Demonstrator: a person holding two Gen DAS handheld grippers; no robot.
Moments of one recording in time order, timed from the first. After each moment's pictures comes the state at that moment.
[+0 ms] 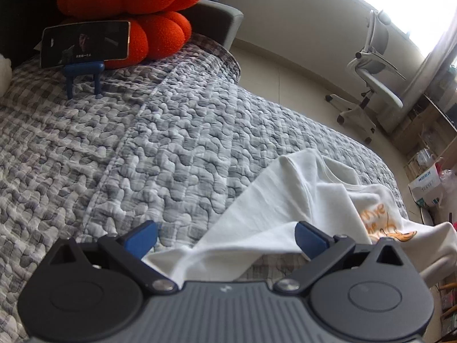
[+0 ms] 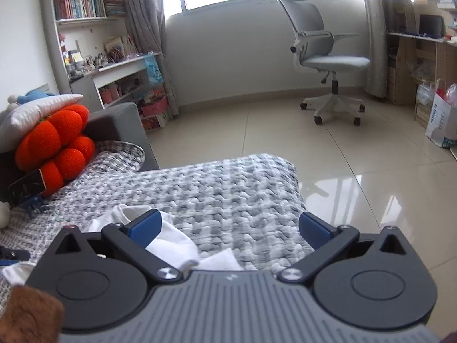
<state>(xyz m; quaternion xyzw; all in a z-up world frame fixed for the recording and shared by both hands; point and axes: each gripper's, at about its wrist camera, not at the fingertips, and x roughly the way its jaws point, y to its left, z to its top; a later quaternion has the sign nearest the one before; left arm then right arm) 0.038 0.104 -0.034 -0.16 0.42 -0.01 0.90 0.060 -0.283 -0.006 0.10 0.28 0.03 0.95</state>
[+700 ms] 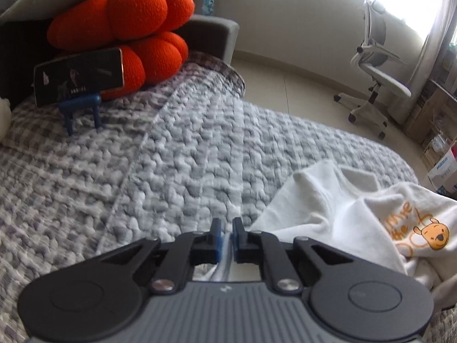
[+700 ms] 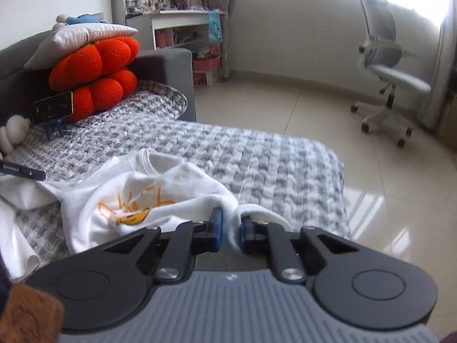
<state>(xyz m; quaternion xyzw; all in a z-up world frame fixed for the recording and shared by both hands) 0.056 0.101 -0.015 -0.09 0.37 0.01 0.92 0.048 -0.226 0.008 -0.06 0.27 0.14 0.95</state>
